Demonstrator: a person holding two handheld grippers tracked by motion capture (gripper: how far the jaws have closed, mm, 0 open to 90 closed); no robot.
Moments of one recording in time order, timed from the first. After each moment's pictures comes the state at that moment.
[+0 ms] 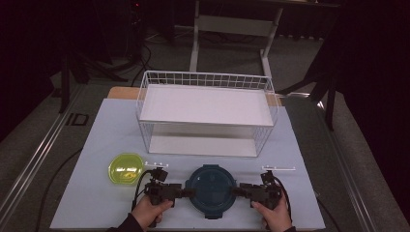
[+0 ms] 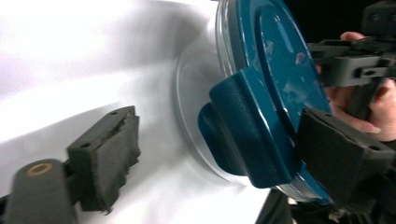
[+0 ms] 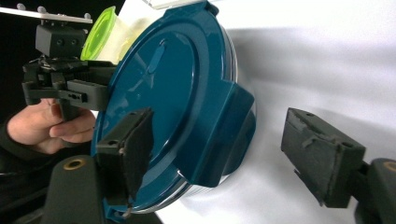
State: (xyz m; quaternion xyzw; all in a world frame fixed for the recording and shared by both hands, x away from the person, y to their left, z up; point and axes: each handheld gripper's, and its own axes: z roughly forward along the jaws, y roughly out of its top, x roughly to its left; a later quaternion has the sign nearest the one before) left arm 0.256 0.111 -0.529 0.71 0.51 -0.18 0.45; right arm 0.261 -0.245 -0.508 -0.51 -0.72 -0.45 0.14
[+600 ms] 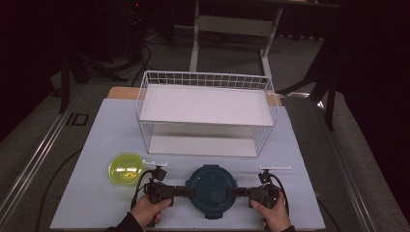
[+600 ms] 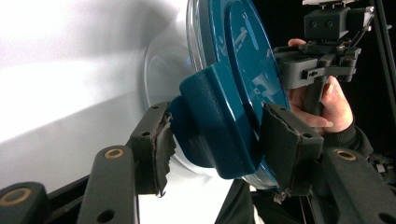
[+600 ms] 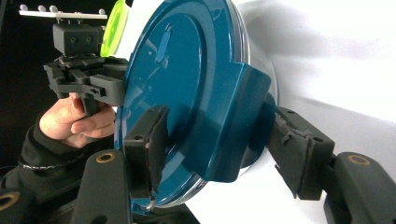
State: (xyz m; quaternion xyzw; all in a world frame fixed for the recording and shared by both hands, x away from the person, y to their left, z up) left arm 0.259 0.116 -0.531 0.69 0.49 -0.25 0.48; right arm 0.267 -0.243 -0.516 -0.53 -0.69 -0.44 0.22
